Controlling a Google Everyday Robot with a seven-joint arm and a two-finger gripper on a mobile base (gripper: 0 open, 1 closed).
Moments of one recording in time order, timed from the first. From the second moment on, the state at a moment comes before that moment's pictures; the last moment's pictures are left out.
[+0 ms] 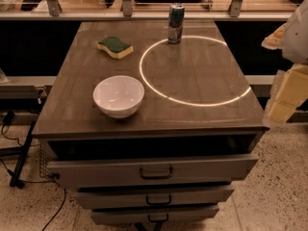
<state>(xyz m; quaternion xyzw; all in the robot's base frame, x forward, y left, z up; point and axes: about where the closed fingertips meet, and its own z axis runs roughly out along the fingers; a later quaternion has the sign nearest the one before) 0.438 -0.217 0.976 -0.60 0.78 -0.03 0.16</state>
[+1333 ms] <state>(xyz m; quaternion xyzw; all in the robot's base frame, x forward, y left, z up) 0.484 -0.069 0.917 -0.79 0.59 0.05 0.19</state>
